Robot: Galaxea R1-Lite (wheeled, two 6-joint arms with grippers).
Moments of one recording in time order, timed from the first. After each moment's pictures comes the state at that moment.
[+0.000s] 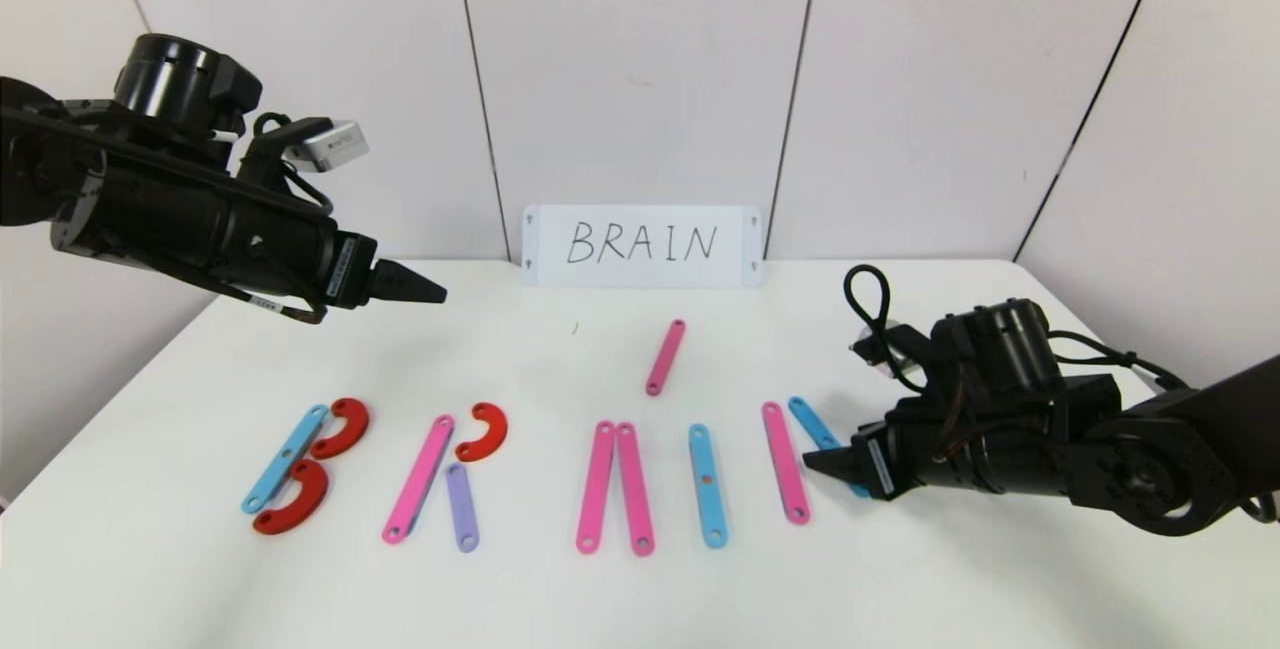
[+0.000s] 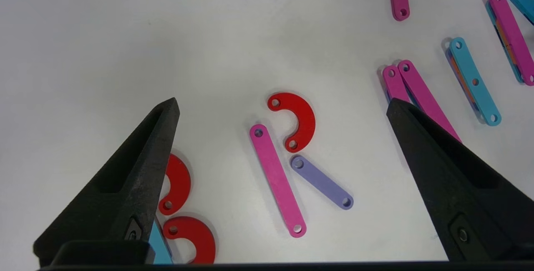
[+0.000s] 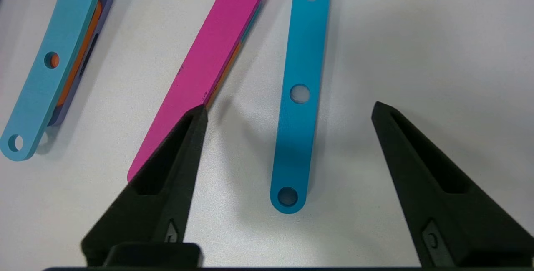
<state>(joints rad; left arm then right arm) -0.10 1.71 -1.44 0.44 -0.34 0.16 0.33 1.89 -0.72 -0.38 0.20 -0.03</state>
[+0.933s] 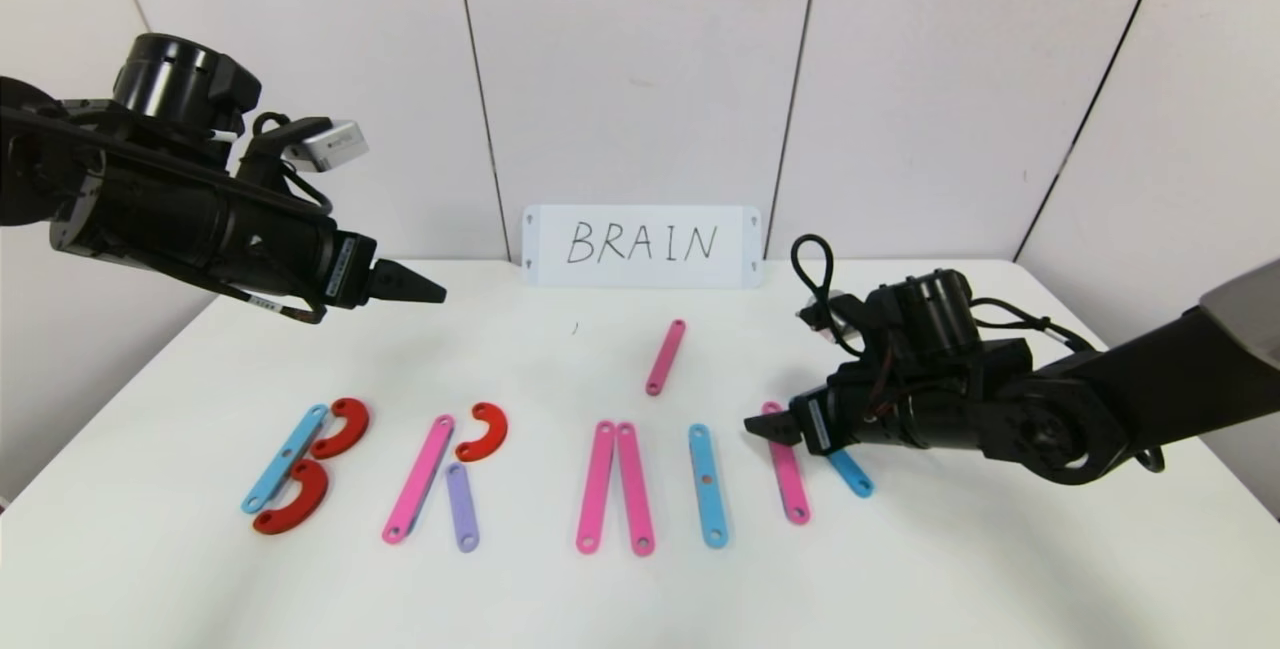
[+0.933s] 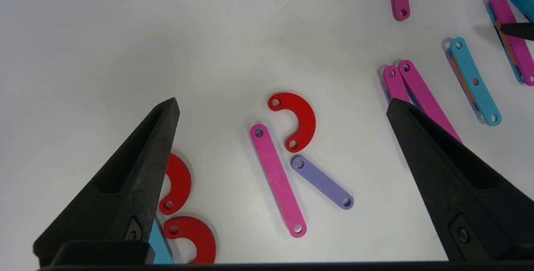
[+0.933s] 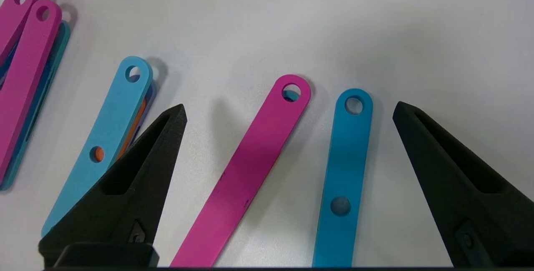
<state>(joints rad) -0.10 1.71 -1.44 0.44 -0.34 0.16 0.40 2.00 -0.92 -0.37 0.19 0.02</state>
